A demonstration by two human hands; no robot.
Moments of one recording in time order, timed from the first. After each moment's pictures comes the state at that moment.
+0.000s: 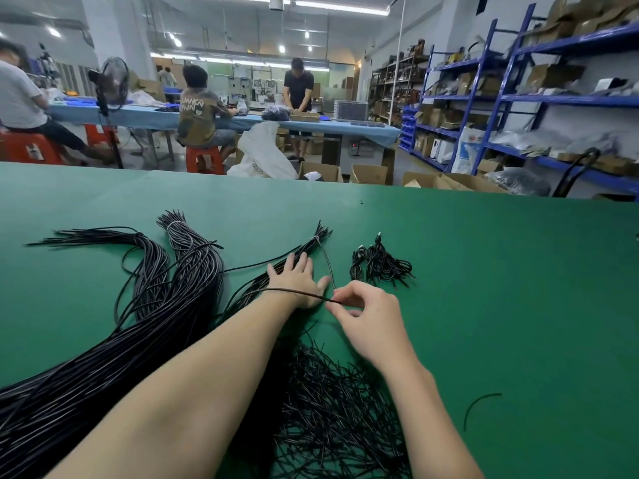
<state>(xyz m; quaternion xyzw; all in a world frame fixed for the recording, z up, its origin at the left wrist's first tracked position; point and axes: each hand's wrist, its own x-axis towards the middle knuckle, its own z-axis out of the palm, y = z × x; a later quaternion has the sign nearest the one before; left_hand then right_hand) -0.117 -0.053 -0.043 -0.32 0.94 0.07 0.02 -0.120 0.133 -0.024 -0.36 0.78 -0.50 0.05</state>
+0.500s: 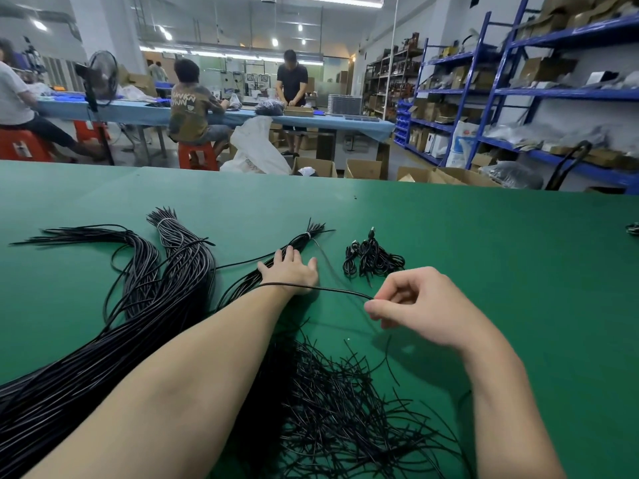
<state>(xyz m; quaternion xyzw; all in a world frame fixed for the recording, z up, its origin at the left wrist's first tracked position) -0.129 -0.057 -0.037 -0.37 0.92 0.15 0.02 -0.140 0.202 0.042 -0.40 0.82 -0.39 0.14</state>
